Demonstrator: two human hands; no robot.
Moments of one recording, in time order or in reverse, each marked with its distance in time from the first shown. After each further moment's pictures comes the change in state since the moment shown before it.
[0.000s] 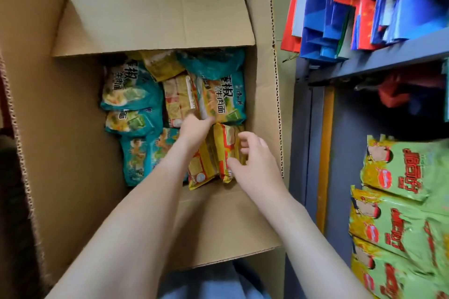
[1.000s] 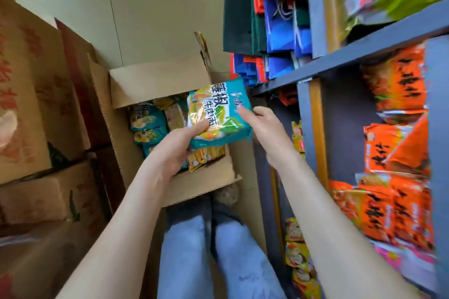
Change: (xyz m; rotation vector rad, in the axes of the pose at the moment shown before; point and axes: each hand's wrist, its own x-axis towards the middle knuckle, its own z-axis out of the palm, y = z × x) left_hand -0.305 0.134 -0.146 -0.422 -0.461 -0.064; right_hand -0.172 -0.123 -0.204 0.692 0.083 0.228
